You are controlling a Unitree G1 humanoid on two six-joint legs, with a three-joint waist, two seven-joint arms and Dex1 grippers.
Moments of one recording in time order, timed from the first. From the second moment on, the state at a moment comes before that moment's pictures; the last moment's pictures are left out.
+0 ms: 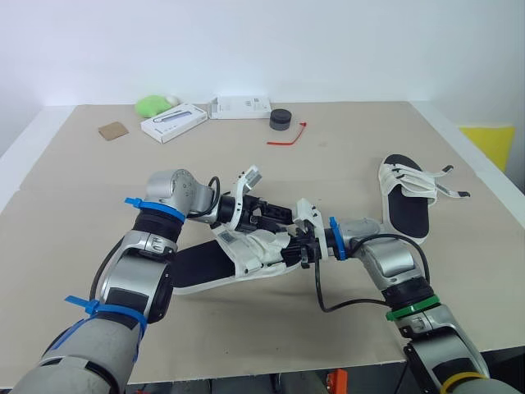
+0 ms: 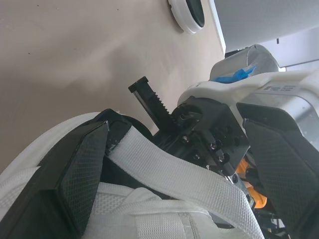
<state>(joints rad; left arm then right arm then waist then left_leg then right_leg) -1.09 0.23 -0.06 0.65 -0.66 1.41 -0.80 -0.59 -0.45 0.26 0.20 0.26 0.50 1.25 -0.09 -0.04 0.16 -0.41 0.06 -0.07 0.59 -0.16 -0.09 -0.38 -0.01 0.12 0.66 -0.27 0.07</state>
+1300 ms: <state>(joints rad) -1.15 0.23 -0.16 0.79 -0.46 1.30 -0.98 -0.57 -0.46 0.26 0.17 0.27 0.51 1.24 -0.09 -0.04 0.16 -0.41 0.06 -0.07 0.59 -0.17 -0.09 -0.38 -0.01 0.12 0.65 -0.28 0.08</state>
